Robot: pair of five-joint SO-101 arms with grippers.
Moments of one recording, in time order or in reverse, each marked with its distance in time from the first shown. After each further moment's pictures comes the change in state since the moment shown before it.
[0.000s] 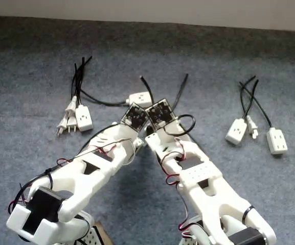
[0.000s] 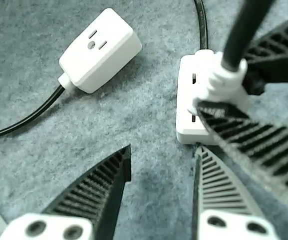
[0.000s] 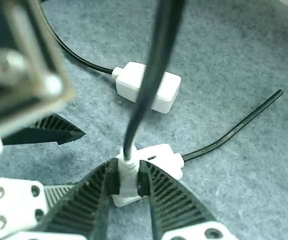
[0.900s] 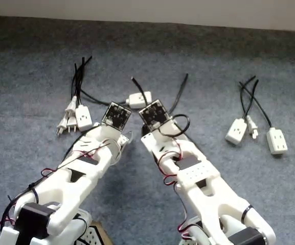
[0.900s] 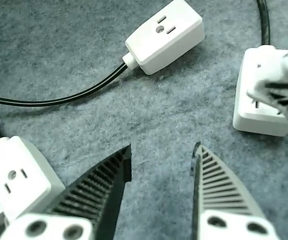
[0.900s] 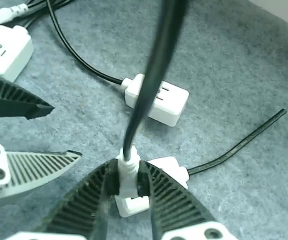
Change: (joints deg) left arm -8.0 -9.6 7.2 0.0 0.0; right arm -2.4 0.0 -1.2 0.0 3.1
